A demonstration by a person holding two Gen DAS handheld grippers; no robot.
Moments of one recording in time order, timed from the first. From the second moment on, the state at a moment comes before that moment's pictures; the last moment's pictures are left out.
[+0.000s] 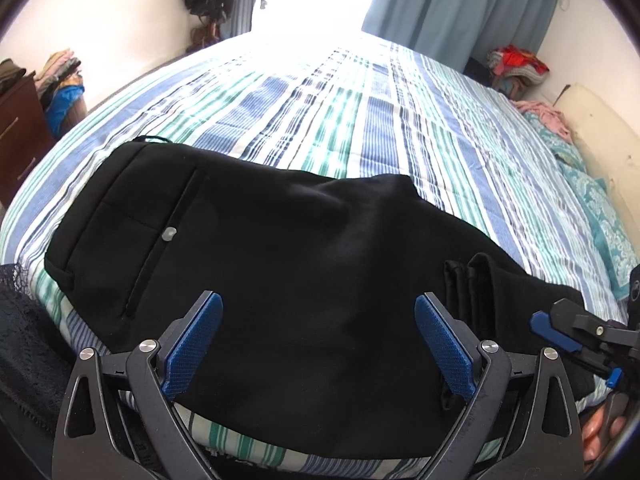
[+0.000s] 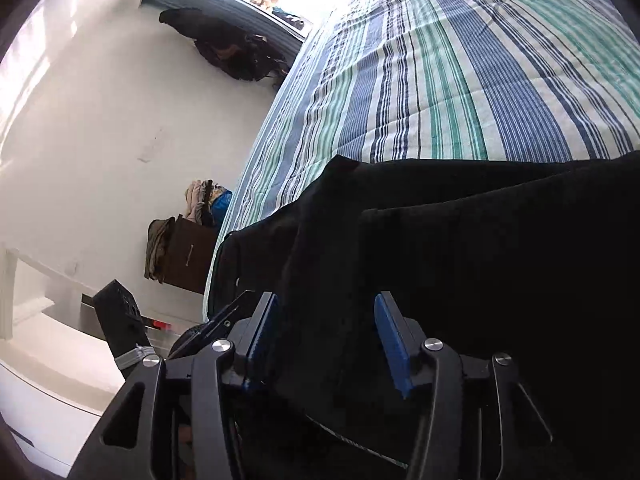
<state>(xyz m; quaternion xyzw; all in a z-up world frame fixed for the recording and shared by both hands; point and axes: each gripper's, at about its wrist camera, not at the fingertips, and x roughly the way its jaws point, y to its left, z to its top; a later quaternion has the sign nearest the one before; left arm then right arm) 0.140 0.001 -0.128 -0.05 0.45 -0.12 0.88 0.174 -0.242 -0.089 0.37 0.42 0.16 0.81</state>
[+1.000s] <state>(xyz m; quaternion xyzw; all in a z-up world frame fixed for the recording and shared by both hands) 0.095 -0.090 -0.133 0.08 0.46 -0.25 0.85 0.059 -0.410 -0.078 0.44 0.35 0.04 0.83</state>
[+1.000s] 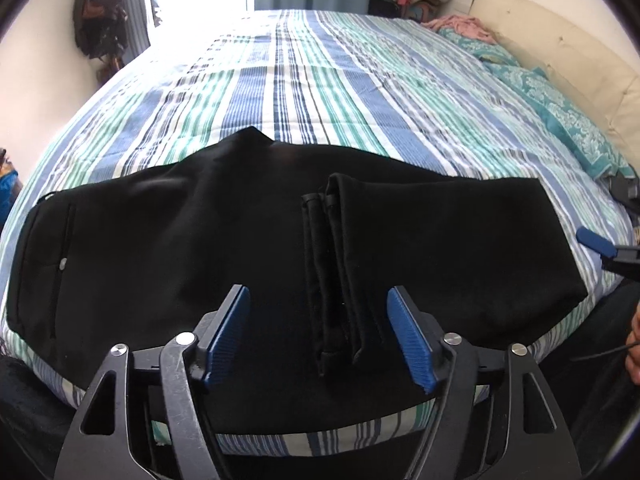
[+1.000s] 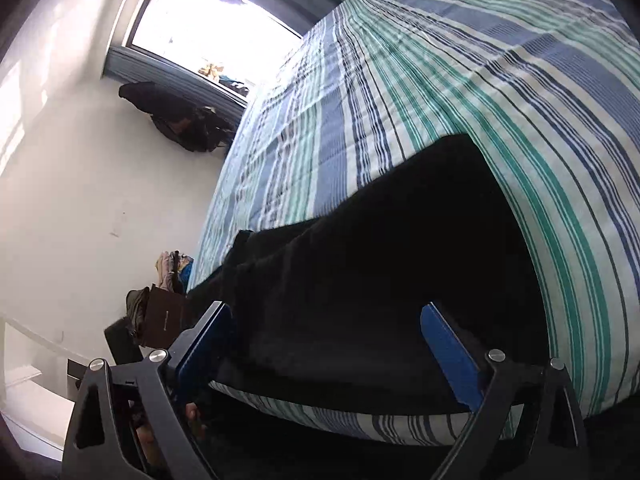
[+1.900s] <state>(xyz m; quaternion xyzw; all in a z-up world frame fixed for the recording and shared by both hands) 0.116 -0.047 -0.128 0.02 0.47 -0.19 0.86 0.026 -0.436 -0.103 0.55 0.35 0.03 0.76</state>
